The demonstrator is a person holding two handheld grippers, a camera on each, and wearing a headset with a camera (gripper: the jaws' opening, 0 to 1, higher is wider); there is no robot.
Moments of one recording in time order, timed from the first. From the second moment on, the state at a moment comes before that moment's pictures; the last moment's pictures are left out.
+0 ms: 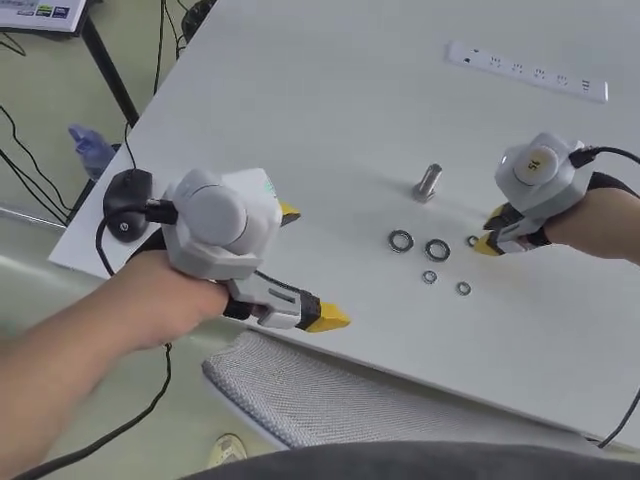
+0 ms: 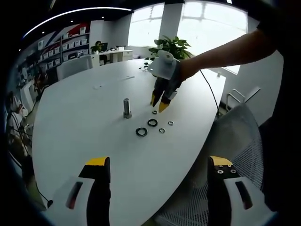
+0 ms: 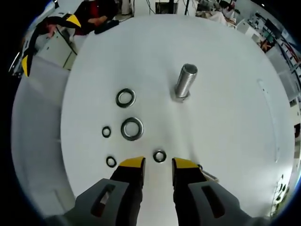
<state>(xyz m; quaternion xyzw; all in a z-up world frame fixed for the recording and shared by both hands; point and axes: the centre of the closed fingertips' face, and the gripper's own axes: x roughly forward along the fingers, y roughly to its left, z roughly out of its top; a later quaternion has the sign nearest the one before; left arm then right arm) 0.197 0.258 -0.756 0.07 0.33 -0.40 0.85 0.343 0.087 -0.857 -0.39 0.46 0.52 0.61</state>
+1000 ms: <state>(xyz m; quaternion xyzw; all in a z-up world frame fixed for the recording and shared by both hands) 0.189 0.259 -0.762 0.08 0.34 -0.40 0.84 0.346 0.088 -0.869 -0.41 0.47 0.50 0.60</state>
